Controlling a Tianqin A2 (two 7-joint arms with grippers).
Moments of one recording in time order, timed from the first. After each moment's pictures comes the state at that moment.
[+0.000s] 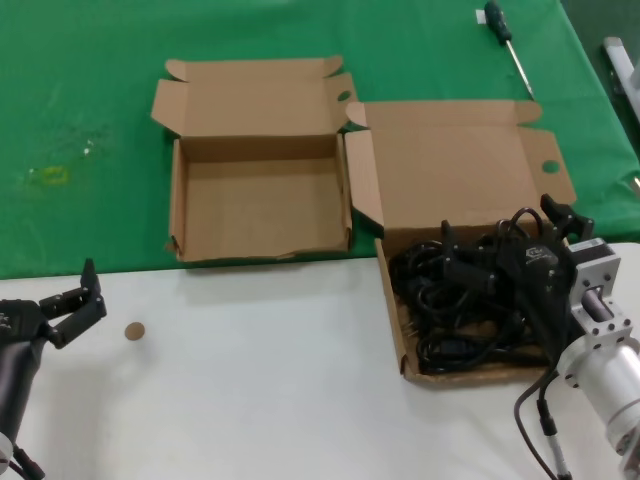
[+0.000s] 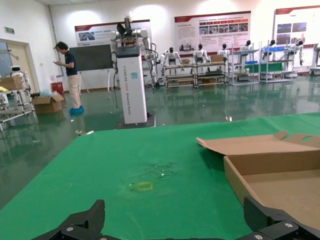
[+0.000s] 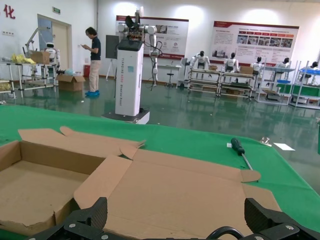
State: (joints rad) left arm 0.00 -0.30 1.60 -1.60 -1.80 0.00 0.00; right arm 0.03 0.30 -1.62 1.57 1.79 -0.02 -0.02
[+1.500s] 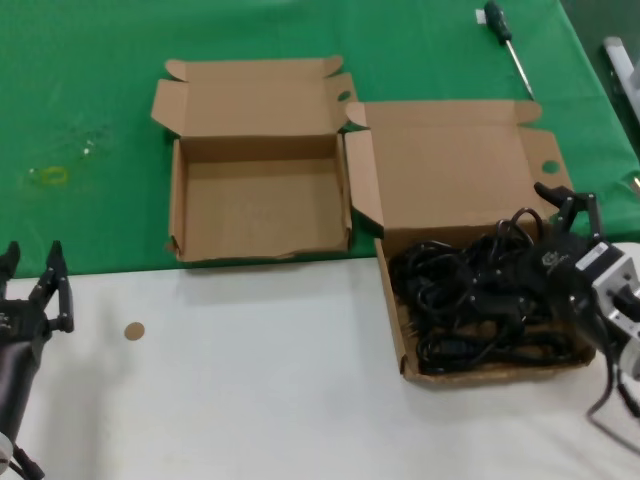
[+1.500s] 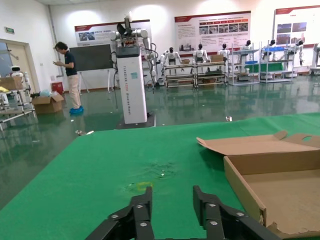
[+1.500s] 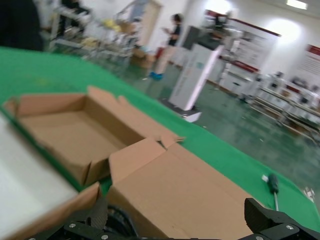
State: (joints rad) left arm 0.00 -0.30 1.60 -1.60 -1.80 0.00 0.00; right arm 0.02 0.55 -1.59 1.60 1.77 -0.27 -0.14
